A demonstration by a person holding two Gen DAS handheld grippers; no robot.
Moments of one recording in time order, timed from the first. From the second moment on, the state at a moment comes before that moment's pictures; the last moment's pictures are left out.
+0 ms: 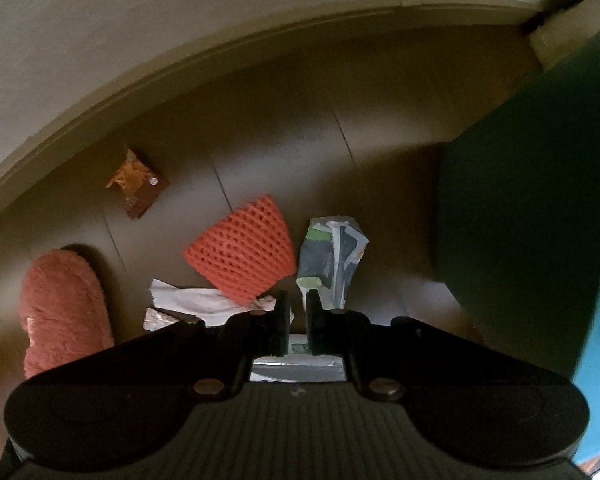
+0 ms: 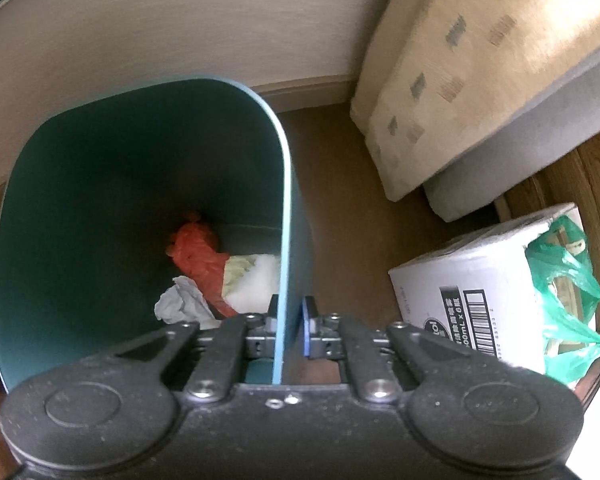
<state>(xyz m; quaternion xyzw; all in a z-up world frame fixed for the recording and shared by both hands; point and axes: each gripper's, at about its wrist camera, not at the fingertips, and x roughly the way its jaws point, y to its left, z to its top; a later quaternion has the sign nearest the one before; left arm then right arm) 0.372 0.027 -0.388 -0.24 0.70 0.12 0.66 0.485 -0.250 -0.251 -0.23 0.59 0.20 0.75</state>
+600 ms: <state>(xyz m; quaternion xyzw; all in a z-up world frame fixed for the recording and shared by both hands) 0.410 -0.022 -0.478 -0.17 0.71 0.04 0.68 0.519 -0.298 -0.290 -0.19 0.63 0.17 0.74</state>
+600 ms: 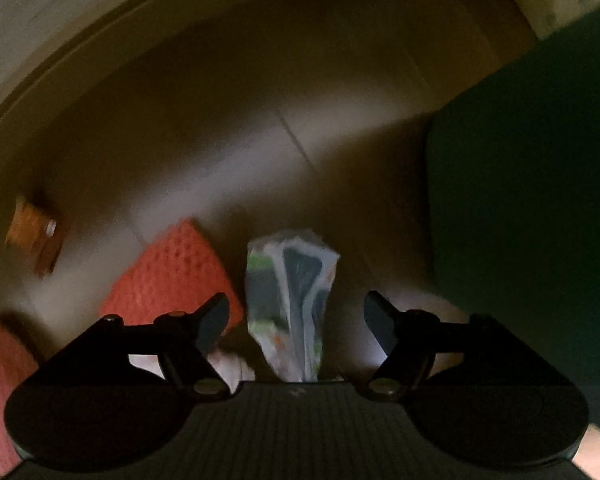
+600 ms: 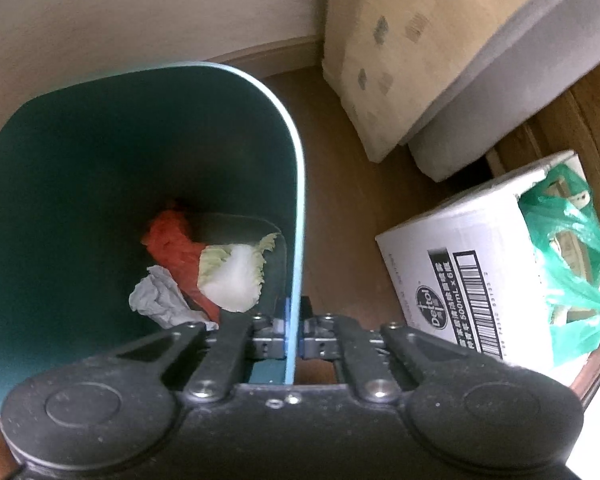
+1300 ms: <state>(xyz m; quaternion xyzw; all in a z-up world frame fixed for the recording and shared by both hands) 0.423 -0.029 -0.483 -0.14 0.71 0.02 0.70 0.519 -0.299 -0.283 -0.17 0.62 0.16 0.74</state>
